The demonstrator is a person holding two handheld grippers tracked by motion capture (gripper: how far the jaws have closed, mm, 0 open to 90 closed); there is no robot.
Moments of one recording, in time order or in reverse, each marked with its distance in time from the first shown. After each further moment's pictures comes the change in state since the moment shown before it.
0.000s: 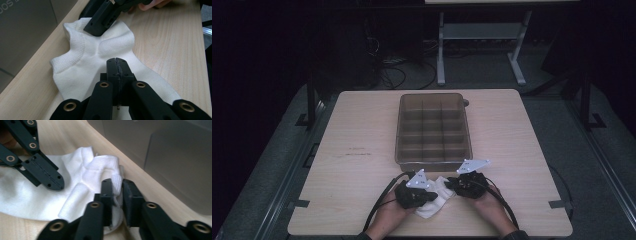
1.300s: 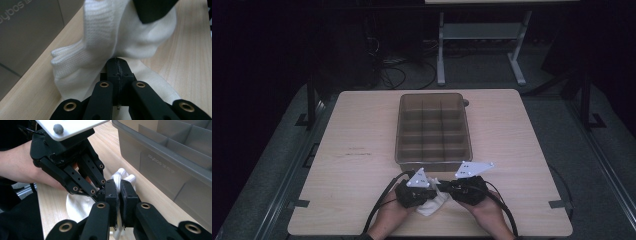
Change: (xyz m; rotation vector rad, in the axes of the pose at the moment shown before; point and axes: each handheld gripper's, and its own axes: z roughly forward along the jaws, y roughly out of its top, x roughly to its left) left arm 0.003 0.000 0.002 -0.021 0.031 -0.024; right arm 0.042 0.027 -0.034 -0.117 0.088 -0.031
